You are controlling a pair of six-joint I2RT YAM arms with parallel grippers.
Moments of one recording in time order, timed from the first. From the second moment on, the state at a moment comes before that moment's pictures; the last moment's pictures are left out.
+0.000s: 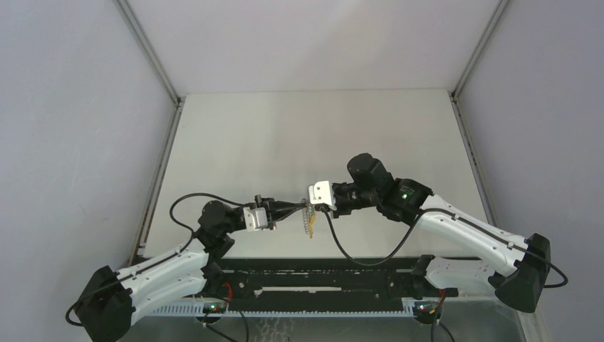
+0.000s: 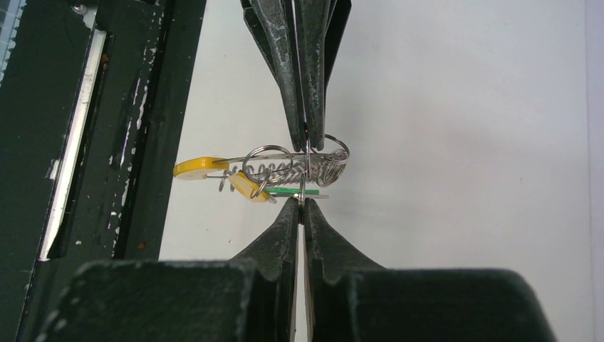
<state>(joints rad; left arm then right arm) -0.75 0.82 0.26 0.85 0.68 0.21 0.91 1.11 1.01 -0.51 -0.48 -0.71</state>
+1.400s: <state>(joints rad) -0.75 0.82 0.26 0.85 0.69 0.20 0.92 1.11 1.01 -0.52 -0.48 -0.71</state>
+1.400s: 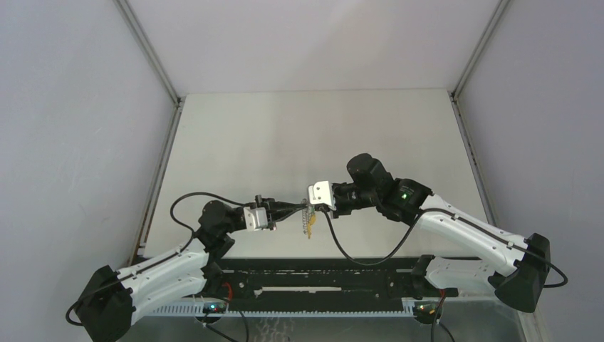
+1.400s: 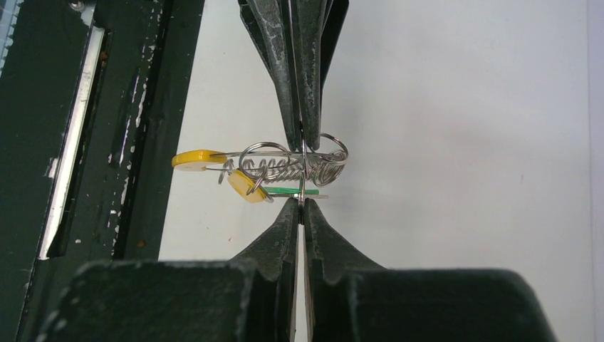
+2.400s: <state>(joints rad) -0.75 0.82 0.26 0.85 0.70 0.20 0.92 1.11 1.01 -0.52 -0.47 -0.72</state>
